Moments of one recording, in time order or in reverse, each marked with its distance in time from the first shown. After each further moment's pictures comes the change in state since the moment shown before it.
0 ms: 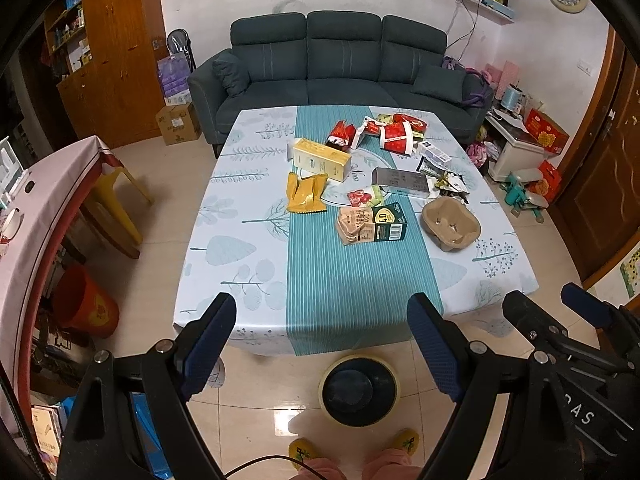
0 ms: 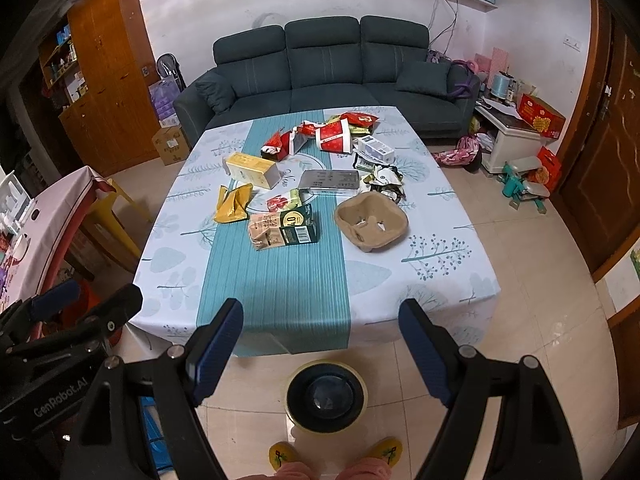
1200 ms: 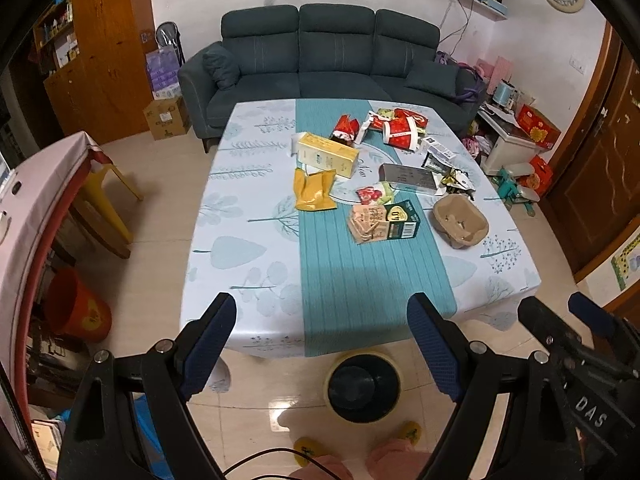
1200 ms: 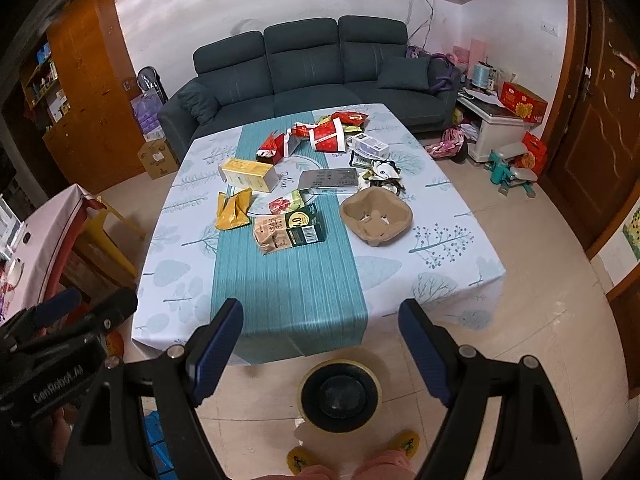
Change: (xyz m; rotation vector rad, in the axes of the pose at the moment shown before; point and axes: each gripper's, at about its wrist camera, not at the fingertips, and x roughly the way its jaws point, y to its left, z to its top) left arm 0.022 0.037 0.012 0.008 0.037 -0.059; right arm 0.001 0.027 -0.009 0.073 -0.014 -0.045
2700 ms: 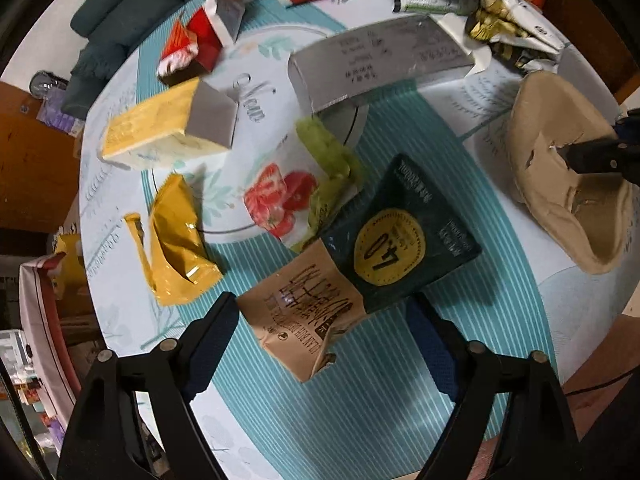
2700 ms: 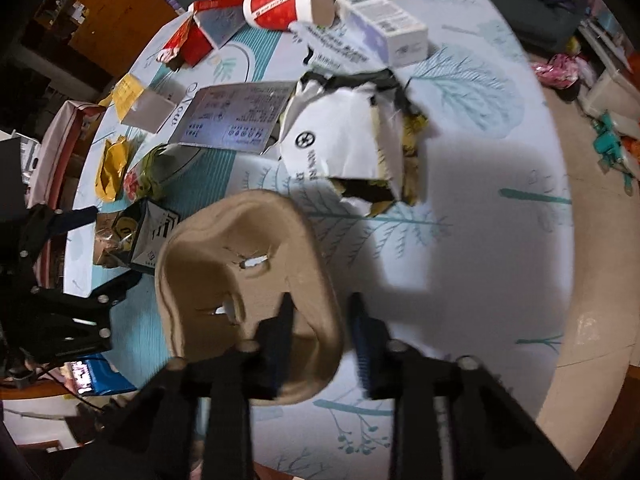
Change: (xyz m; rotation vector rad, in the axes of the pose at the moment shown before) left arm 0.316 -0.125 0.091 0.489 0.481 0.147; right arm 0.316 -0.142 0.122 -0.193 0.564 0.294
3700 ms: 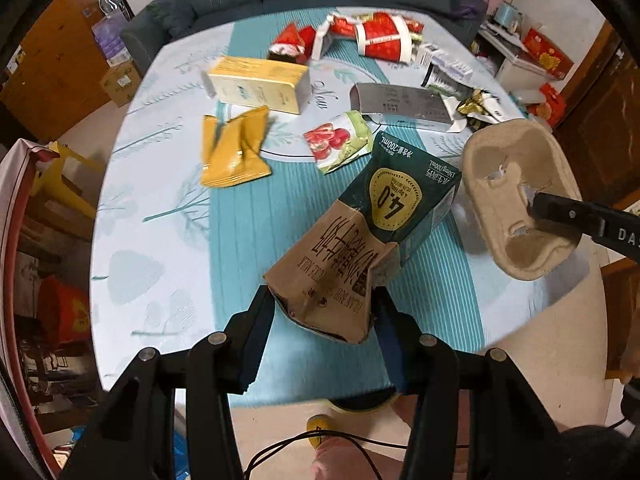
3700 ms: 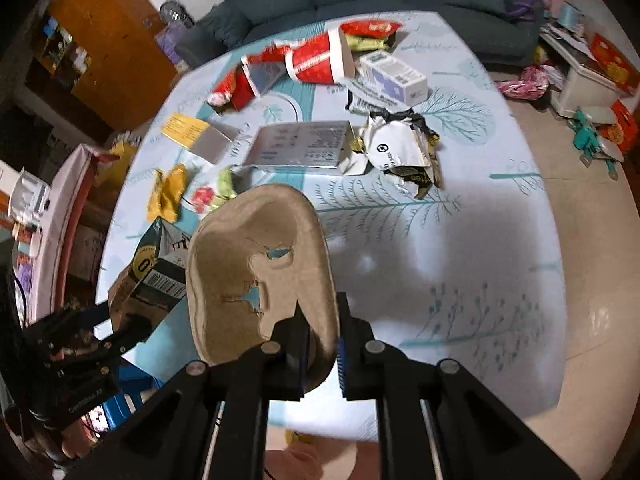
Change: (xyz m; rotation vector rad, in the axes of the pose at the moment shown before) left arm -0.078 0.035 -0.131 -0.355 -0.217 -0.171; right arm -0.057 0.064 -0.052 0.104 -0.242 -0.028
